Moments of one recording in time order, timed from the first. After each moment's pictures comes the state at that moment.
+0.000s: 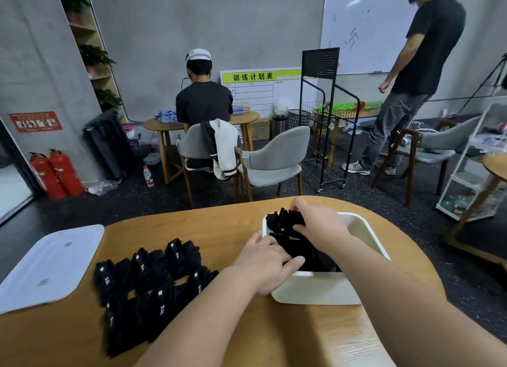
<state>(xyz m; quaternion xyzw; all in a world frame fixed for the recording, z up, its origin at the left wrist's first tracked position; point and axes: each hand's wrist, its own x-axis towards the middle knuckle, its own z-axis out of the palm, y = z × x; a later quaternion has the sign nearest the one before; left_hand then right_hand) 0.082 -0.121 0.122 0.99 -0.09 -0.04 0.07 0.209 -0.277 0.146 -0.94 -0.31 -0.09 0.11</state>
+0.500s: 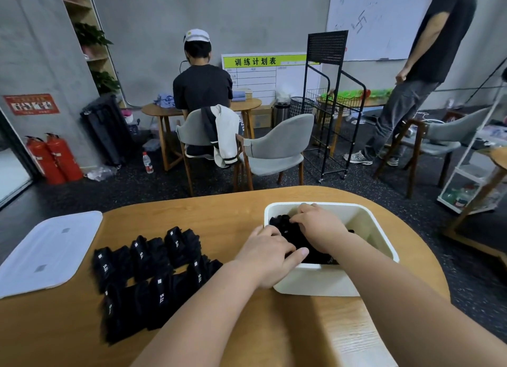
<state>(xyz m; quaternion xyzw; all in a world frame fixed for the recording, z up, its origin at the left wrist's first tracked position) 0.090 -0.119 0.103 0.99 -0.09 -0.01 0.10 0.226 -0.271 0.108 -0.94 -0.34 0.00 0.02</state>
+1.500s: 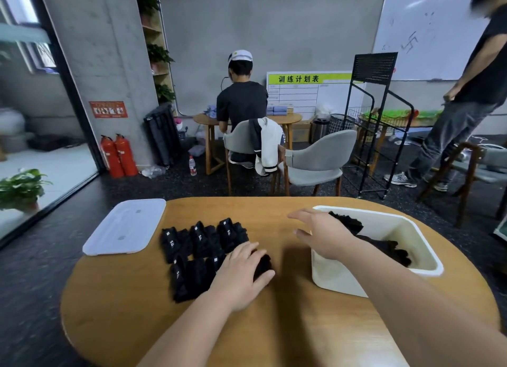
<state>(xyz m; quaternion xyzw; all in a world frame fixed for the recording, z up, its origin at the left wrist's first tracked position) -0.054 -0.019 0.066 0.98 0.10 0.04 0.14 0.126 -0.206 0.147 -0.89 -0.43 0.00 0.14</state>
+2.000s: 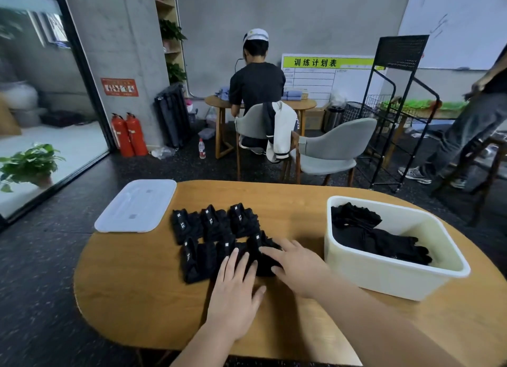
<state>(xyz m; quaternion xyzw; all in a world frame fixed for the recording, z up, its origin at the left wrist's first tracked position) -0.098 -0.021 -0.014 0.98 0.18 0.07 0.02 0.049 -0.159 0.068 -0.86 -0.50 0.07 0.01</state>
